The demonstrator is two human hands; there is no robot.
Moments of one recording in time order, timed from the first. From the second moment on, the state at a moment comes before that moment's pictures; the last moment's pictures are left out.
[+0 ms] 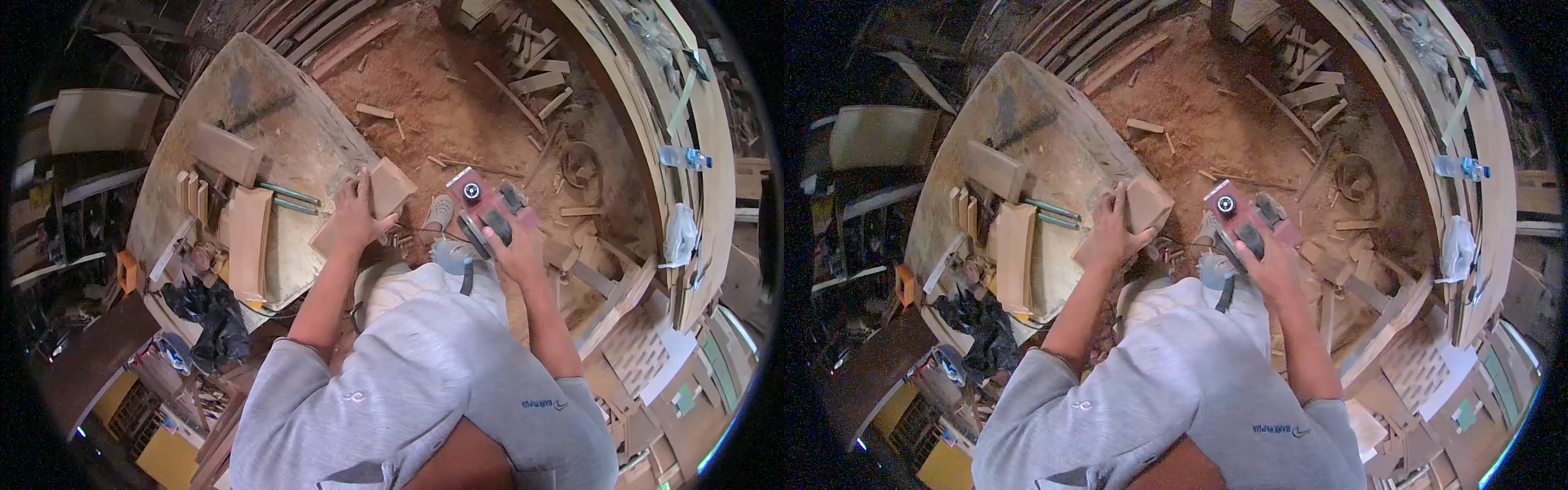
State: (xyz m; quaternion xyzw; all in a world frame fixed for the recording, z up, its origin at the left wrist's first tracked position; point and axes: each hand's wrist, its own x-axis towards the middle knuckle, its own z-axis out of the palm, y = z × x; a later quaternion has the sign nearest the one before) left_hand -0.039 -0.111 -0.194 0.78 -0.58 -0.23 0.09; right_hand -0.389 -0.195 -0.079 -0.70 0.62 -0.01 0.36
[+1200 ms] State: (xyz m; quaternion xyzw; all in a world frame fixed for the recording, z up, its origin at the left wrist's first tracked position) left_hand -0.006 -0.066 -0.234 0.75 -0.63 -0.16 0.13; right_hand -0.209 -0.306 -0.151 -0.47 0.60 -0.11 0.63
